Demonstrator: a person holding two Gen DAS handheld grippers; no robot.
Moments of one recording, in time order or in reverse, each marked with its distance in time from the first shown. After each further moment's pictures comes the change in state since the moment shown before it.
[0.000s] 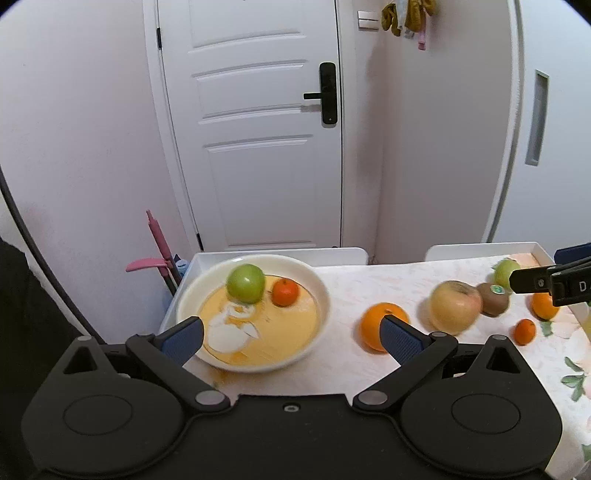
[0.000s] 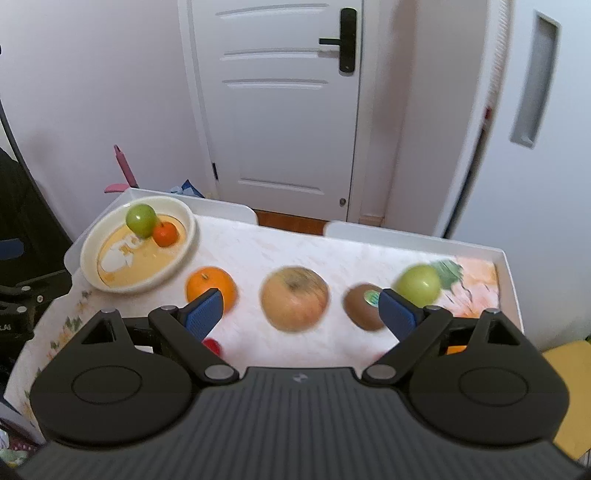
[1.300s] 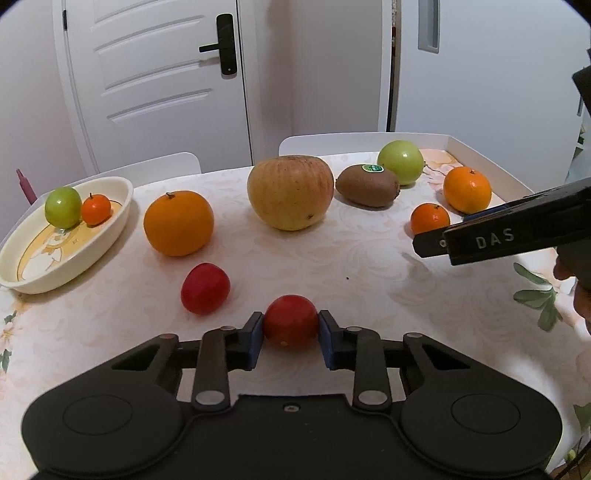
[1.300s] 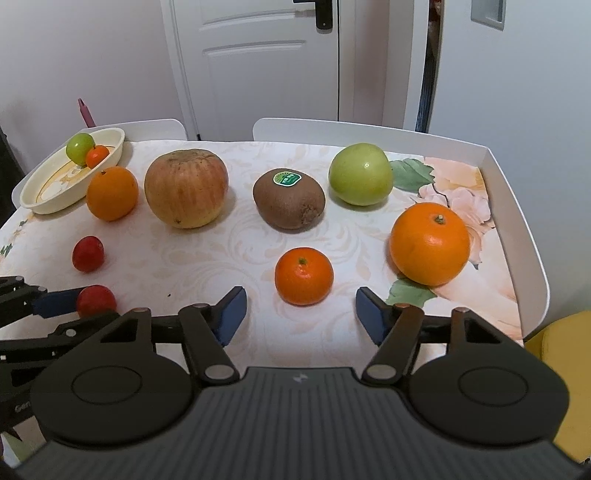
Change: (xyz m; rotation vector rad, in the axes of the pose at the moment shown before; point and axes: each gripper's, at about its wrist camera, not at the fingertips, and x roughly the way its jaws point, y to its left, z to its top) left arm 0.079 -0.155 -0.098 0.119 0.089 -0.179; right arm 0.077 -0.085 -0.096 0.018 0.045 0.019
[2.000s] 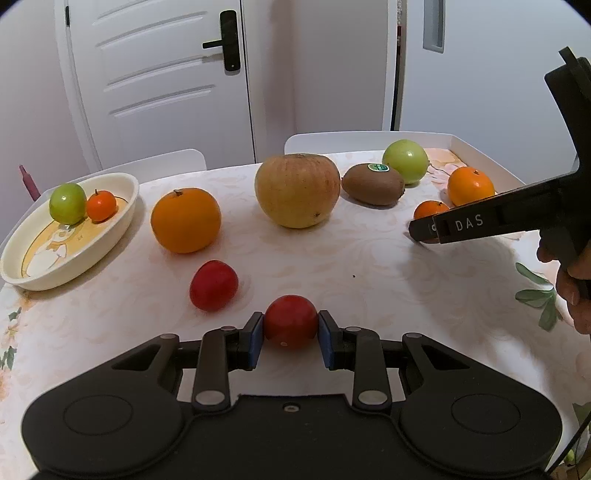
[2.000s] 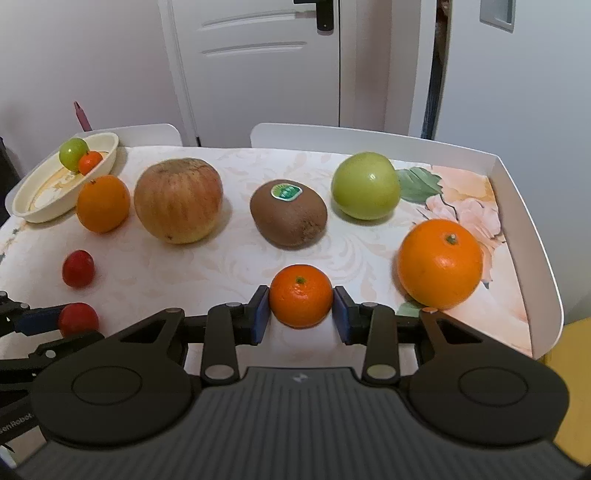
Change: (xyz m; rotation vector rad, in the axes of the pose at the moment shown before) left arm -0.003 0.006 0.001 -0.010 0.012 0.002; right arm 0.010 0.002 0.013 -0.003 -0.014 0.008
